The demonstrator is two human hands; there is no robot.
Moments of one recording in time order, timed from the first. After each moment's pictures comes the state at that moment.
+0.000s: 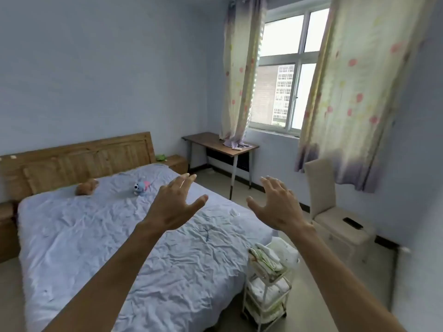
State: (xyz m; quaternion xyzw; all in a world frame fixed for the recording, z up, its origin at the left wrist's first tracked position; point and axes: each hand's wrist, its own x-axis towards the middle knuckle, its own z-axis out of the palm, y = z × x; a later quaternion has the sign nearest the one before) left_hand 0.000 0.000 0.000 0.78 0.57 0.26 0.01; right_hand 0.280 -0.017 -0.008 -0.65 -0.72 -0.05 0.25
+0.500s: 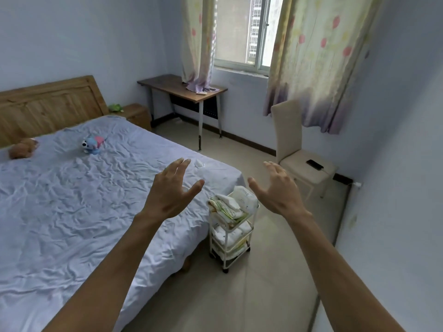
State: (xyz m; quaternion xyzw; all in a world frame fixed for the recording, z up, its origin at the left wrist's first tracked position) left_hand 0.180 0.052 -0.120 0.80 0.55 0.23 0.08; right_hand 0.459 0.004 -0.124 -0.74 -0.63 0.04 0.25
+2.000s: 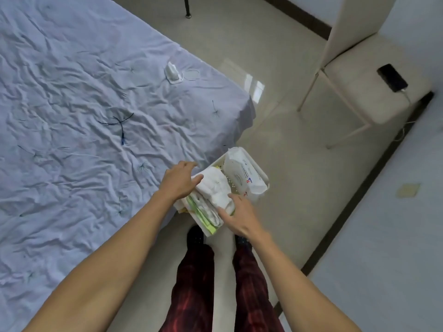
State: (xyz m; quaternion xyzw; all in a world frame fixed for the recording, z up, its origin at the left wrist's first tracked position) left_hand 0.363 0.483 -0.515 0.70 0.62 -0.13 0.32; right_hand 0.556 0.359 -0.532 -0.71 -0.52 0.47 0.05
